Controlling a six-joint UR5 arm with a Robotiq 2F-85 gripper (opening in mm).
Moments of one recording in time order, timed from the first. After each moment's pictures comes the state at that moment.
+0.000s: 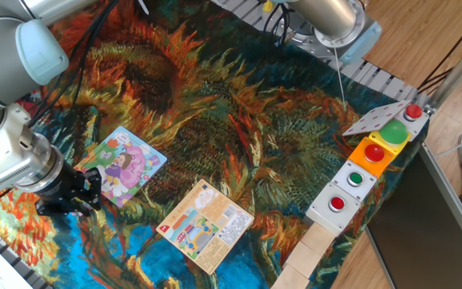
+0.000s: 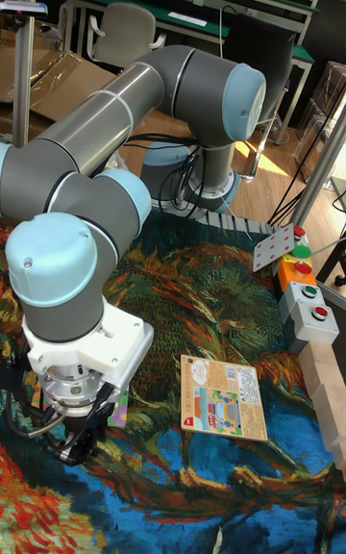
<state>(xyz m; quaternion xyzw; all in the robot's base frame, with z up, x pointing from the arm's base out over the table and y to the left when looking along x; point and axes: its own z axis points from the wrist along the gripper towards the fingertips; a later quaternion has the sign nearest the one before) 0.731 -0.054 0.003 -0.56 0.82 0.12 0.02</state>
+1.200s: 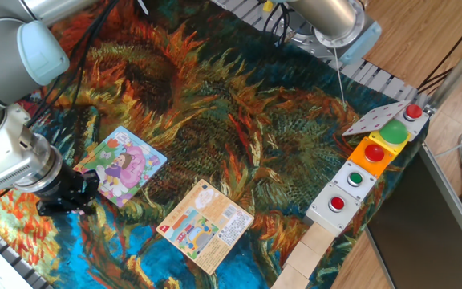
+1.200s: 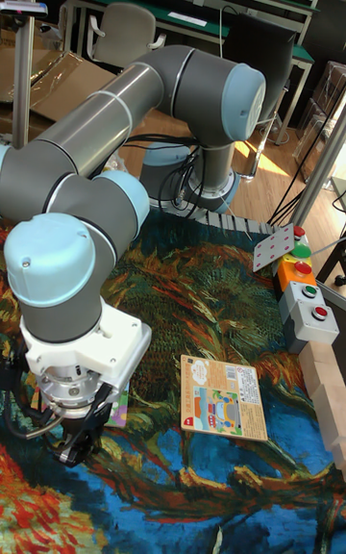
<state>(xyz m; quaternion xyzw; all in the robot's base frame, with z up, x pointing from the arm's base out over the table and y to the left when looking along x) 0.734 -0.058 0.003 -0.56 0.82 0.12 0.02</state>
